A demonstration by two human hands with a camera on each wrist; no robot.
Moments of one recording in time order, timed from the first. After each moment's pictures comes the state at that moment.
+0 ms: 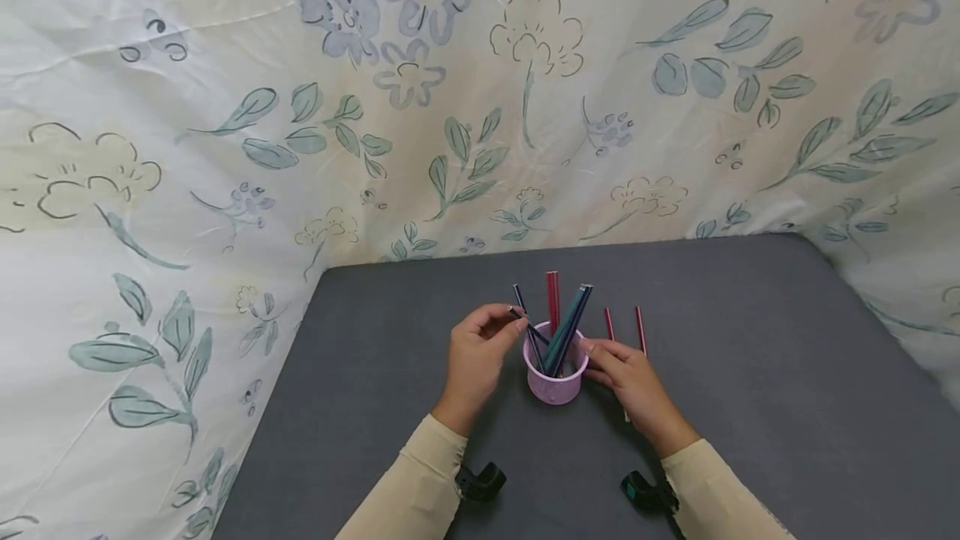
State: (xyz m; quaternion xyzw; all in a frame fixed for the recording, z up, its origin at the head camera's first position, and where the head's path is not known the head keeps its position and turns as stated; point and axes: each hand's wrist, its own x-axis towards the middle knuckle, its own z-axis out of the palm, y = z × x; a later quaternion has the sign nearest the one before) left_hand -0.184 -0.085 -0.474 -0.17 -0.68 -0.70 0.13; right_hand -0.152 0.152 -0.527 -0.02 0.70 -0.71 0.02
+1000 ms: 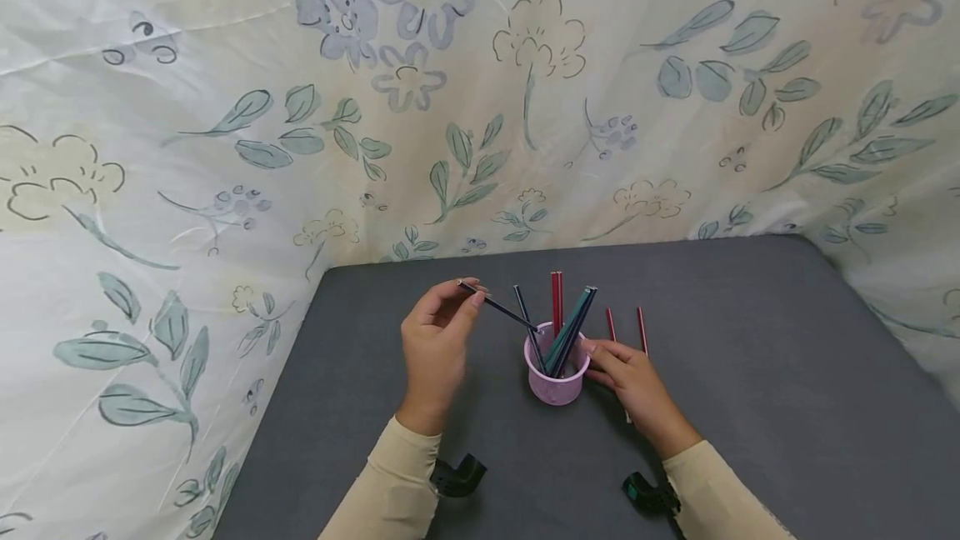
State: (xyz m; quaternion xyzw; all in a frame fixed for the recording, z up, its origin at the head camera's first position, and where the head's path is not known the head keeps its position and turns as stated) left_hand -0.179 -0.112 -0.419 -0.19 -0.65 -0.69 0.26; right_hand -0.157 0.159 -0.524 0.00 0.71 -0.70 0.04
